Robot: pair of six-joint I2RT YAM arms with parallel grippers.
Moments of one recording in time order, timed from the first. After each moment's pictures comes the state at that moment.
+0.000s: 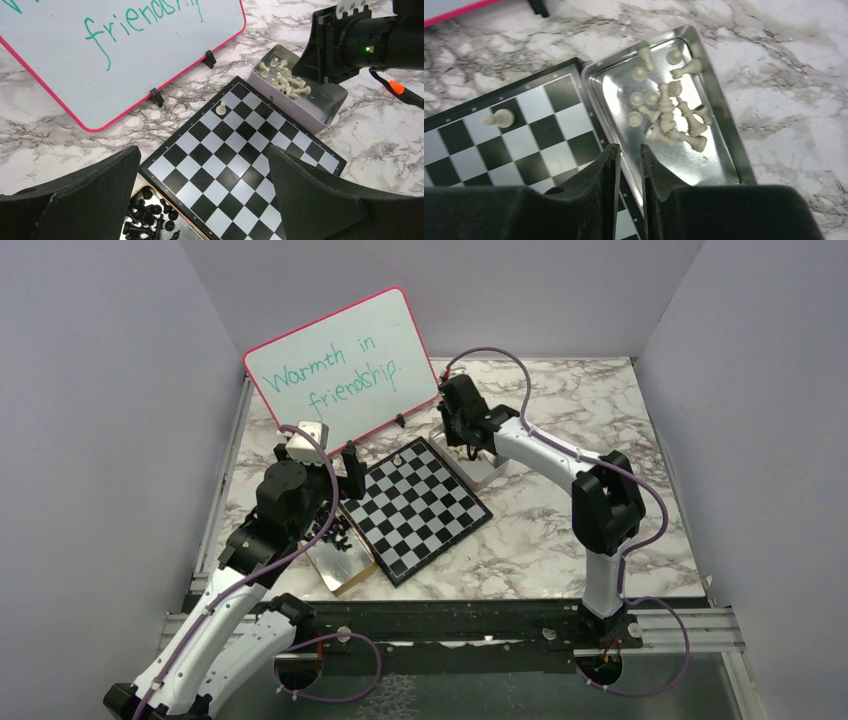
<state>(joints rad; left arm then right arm) -0.50 0.67 0.78 -0.34 -0.23 -0.21 0.68 1.95 1.61 -0.43 0.28 0.24</state>
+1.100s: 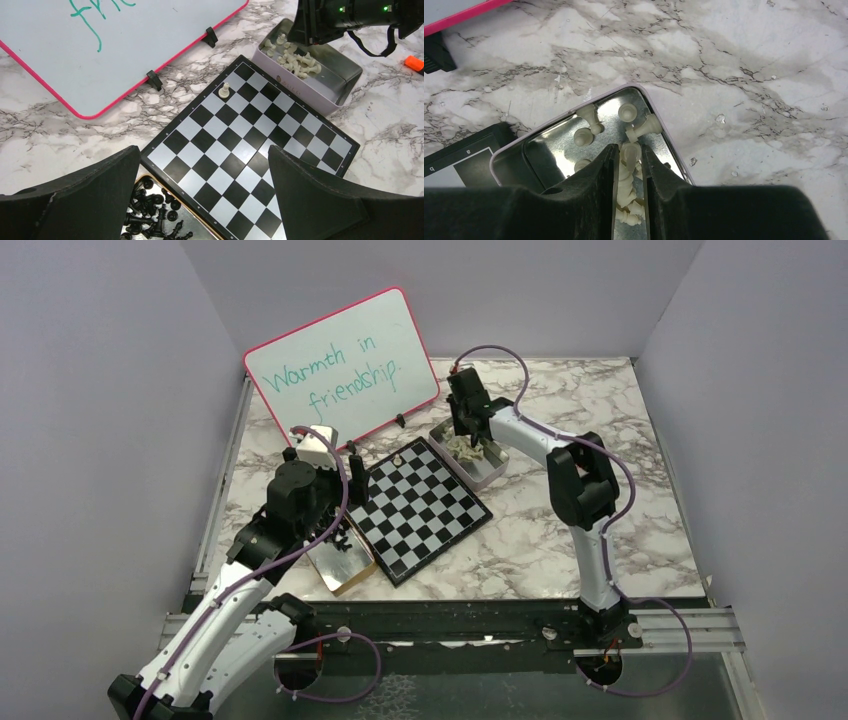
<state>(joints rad) -0.50 0.70 0.73 -0.34 -0.21 -0.19 0.54 2.19 1.73 -0.34 0.27 0.18</state>
